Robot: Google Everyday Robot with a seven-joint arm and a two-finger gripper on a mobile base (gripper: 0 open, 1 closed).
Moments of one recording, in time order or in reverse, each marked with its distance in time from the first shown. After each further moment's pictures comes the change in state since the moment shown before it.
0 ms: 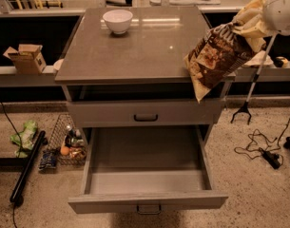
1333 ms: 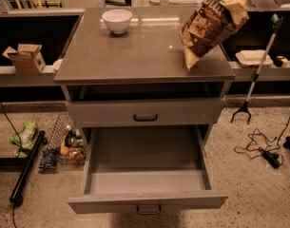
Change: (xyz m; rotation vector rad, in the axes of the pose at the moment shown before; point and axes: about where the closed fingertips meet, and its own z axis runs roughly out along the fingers) arm 0.019 -0.096 0.069 0.164 -0.089 0.108
